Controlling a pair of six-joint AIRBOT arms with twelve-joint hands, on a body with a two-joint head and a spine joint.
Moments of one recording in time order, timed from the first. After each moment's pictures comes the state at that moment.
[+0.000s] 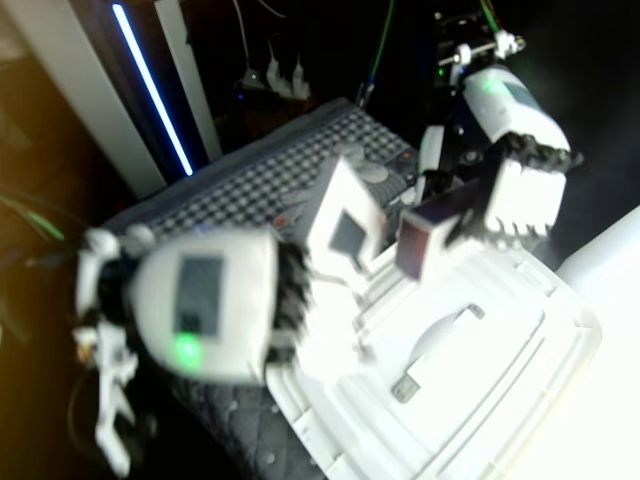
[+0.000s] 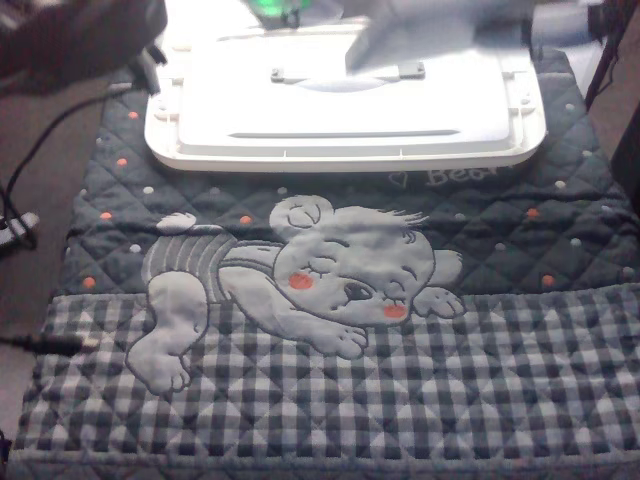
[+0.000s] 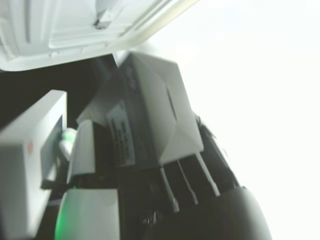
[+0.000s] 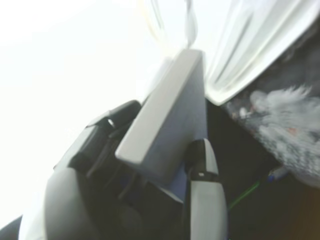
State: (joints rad) left arm 0.11 -1.39 1.66 0.11 -0.45 0.79; right arm -0.16 -1.26 1.70 -0.27 0.75 -0.29
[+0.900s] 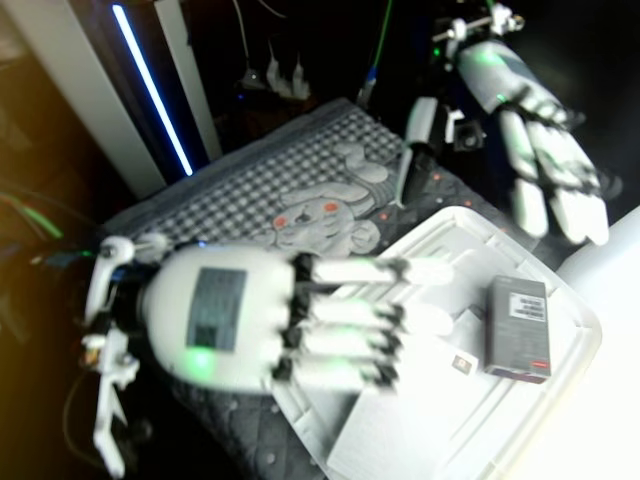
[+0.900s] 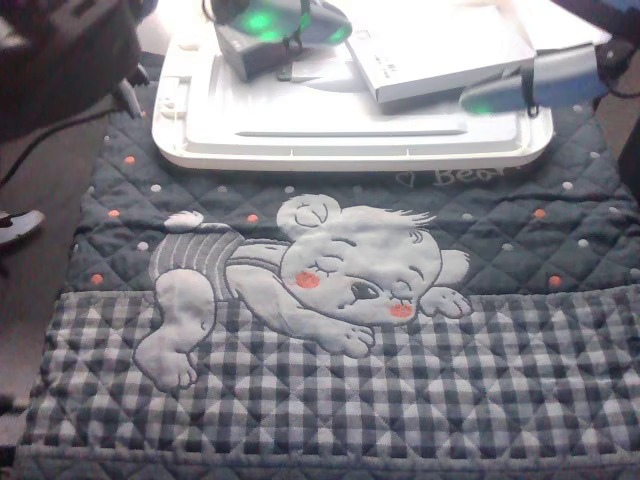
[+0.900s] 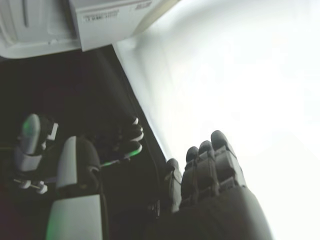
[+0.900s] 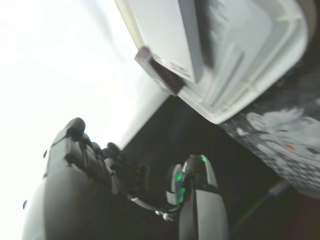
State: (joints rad) left arm 0.19 -1.27 1.46 0.09 -0.59 0.86; right arm -0.27 -1.21 1.62 -0.31 0.84 -0.22
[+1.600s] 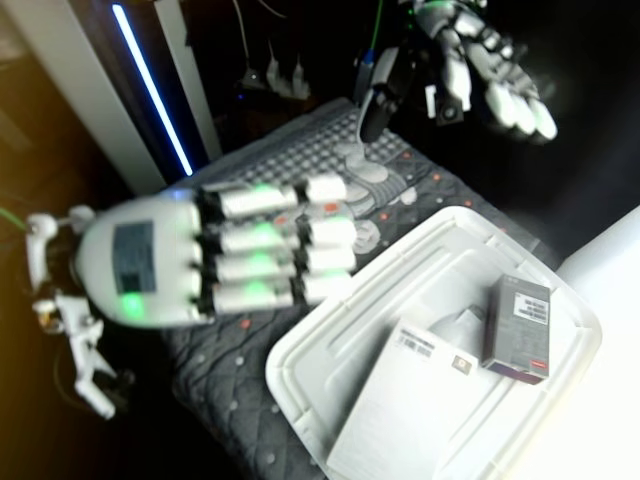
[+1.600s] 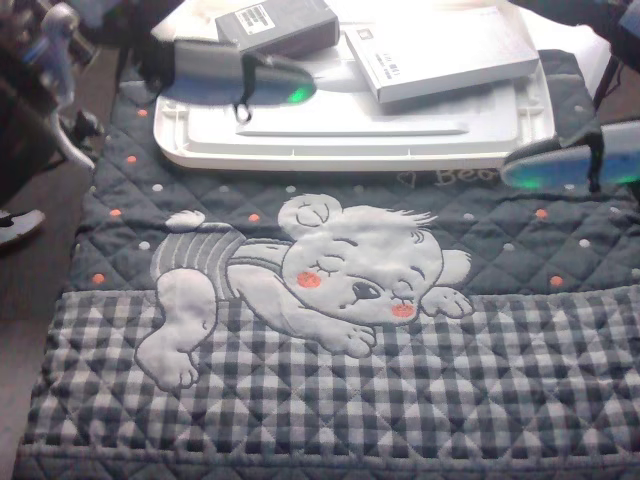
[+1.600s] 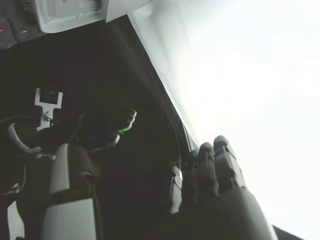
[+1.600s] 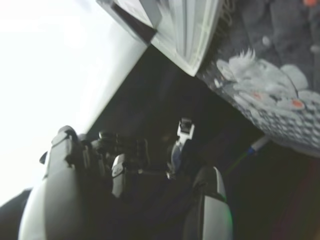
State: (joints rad) left arm 0.38 -1.07 1.24 0.10 -0.91 0.86; right arm -0.49 -1.10 1.46 -0.21 1.20 -0.20
